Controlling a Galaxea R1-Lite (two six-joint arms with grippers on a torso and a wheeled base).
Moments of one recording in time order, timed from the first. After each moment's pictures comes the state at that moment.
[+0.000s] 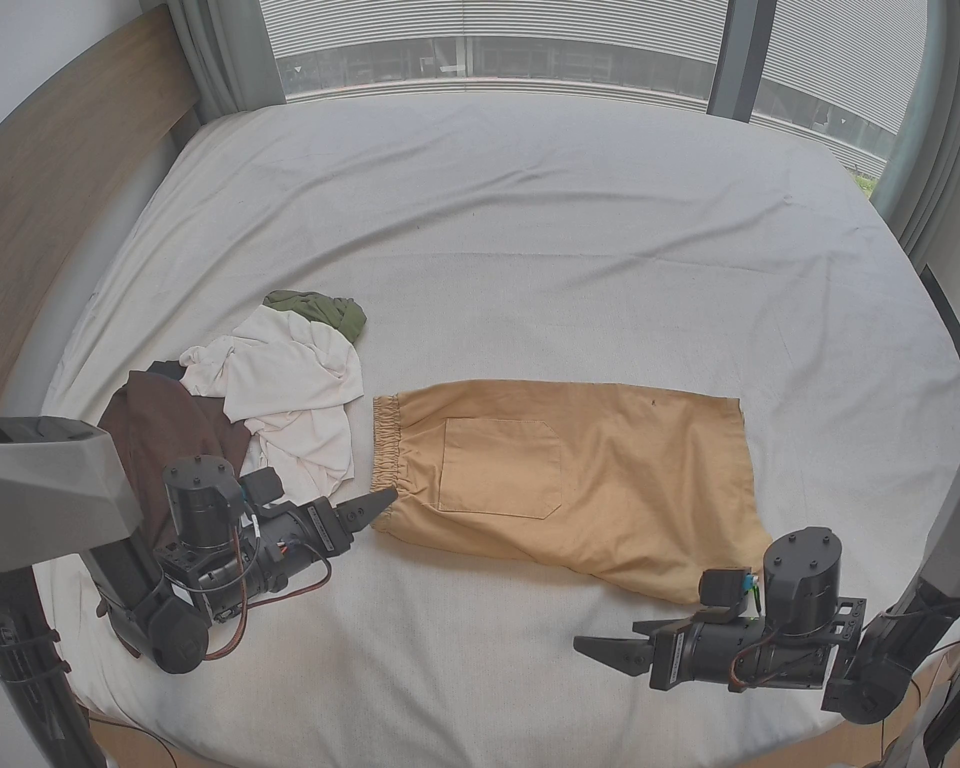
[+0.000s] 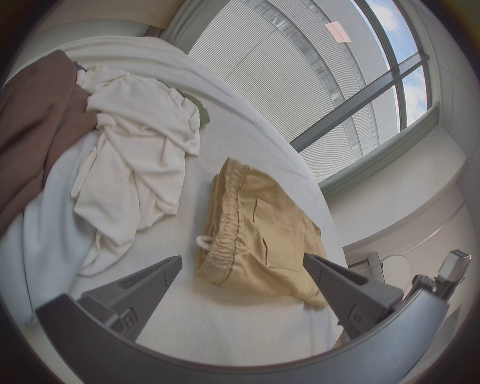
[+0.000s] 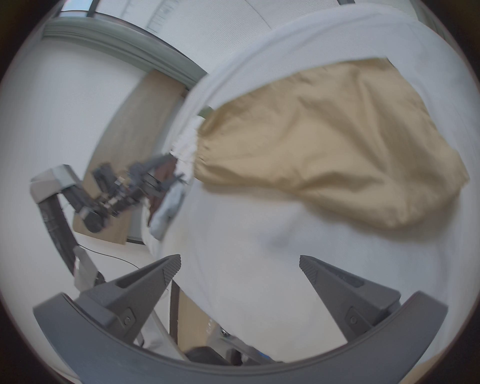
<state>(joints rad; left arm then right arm) -0.32 2.10 -0.42 -1.39 -0.25 -0.59 0.69 1.86 -0.22 -1.17 0.18 0.55</state>
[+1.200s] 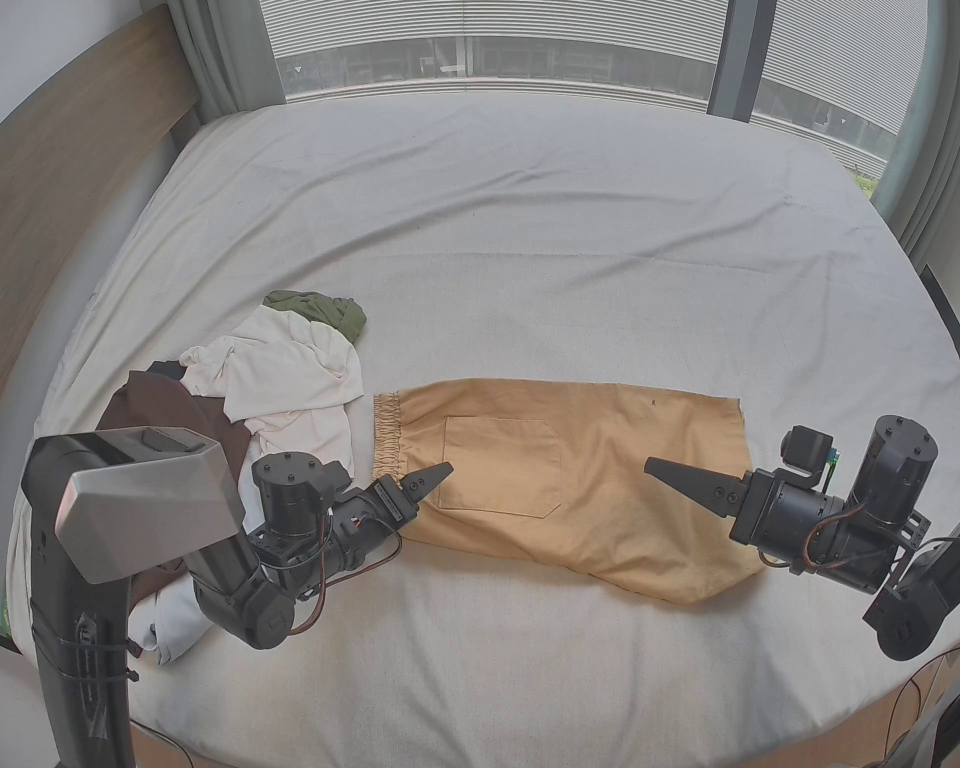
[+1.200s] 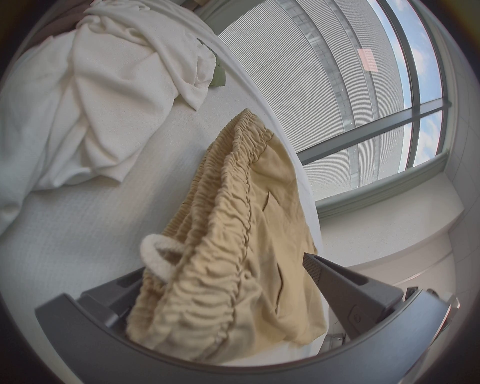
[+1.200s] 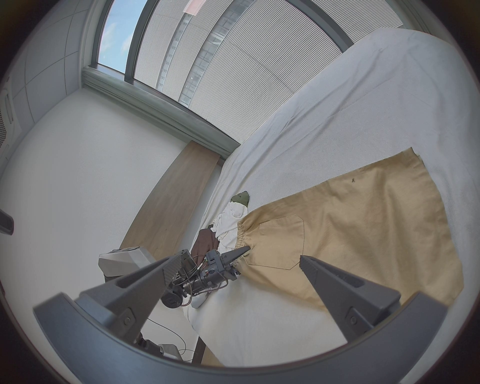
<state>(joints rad) -0.40 2.36 -0.78 -1.36 -0.21 -0.87 0.43 1.74 -0.32 -1.34 0.39 0.64</state>
